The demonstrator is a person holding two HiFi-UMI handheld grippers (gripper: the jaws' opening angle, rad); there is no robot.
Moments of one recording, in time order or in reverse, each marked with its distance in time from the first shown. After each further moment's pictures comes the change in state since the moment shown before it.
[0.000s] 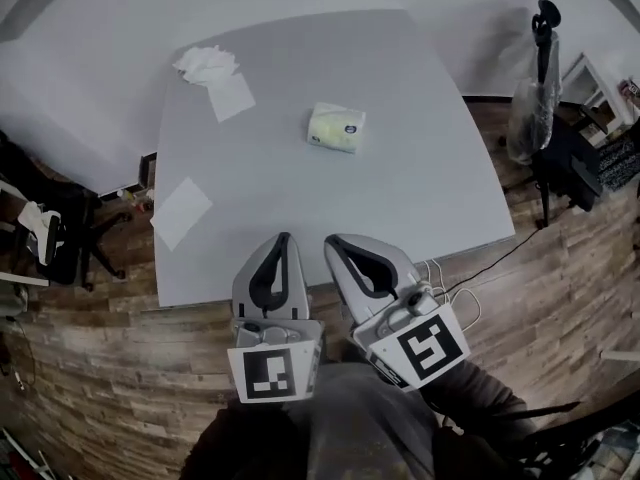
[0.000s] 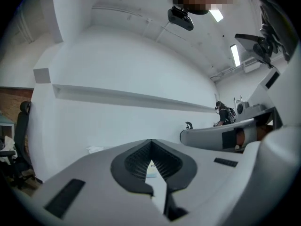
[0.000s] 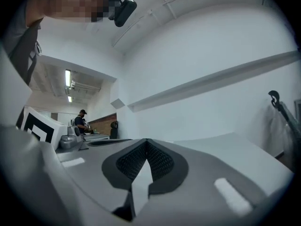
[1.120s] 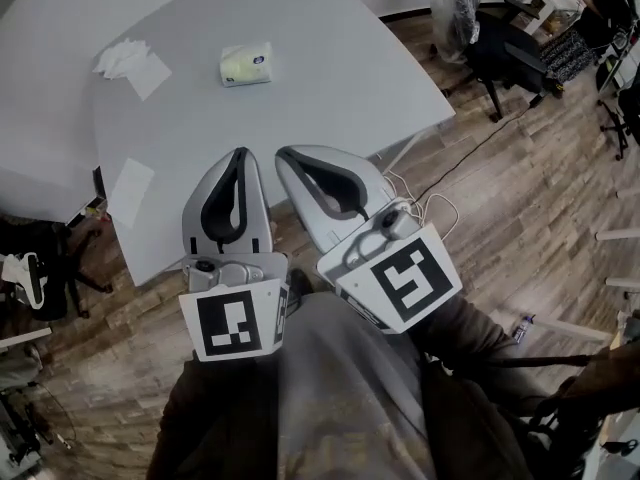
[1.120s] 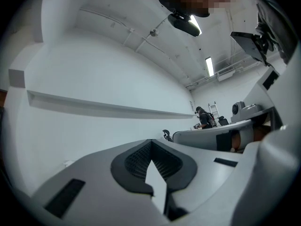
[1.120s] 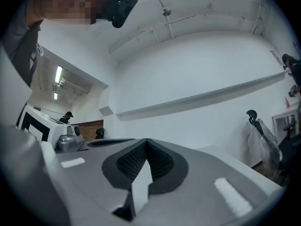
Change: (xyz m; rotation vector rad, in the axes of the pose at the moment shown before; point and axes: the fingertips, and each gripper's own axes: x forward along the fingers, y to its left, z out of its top) left arm -0.043 -0.090 0.056 0.080 -0.129 -0.242; right arm -0.096 0.019 0.042 -0.054 -0.134 -0.201
